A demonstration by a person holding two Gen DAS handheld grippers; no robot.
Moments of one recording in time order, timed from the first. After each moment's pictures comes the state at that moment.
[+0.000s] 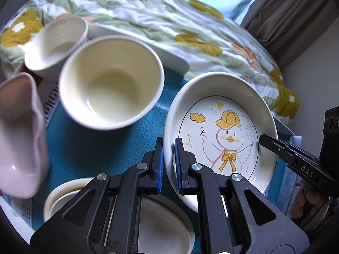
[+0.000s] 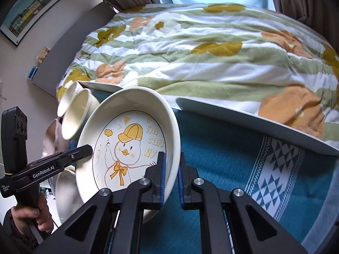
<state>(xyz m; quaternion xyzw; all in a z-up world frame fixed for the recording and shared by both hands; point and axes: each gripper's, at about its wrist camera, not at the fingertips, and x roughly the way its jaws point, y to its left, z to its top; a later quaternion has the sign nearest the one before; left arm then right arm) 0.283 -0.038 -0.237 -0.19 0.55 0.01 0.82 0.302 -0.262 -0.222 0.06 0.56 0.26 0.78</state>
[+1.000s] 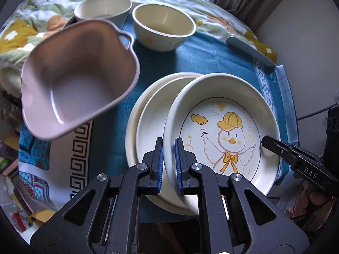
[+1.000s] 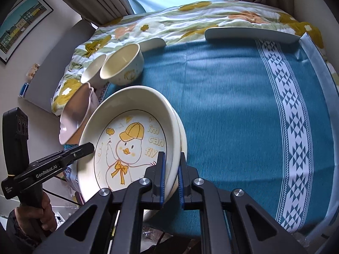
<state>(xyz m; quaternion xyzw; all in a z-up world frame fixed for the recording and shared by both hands) 0.135 0.056 -0.244 -0.12 0.57 -0.11 0.80 0.092 -0.175 -0.214 0.12 0.55 0.13 0.81</state>
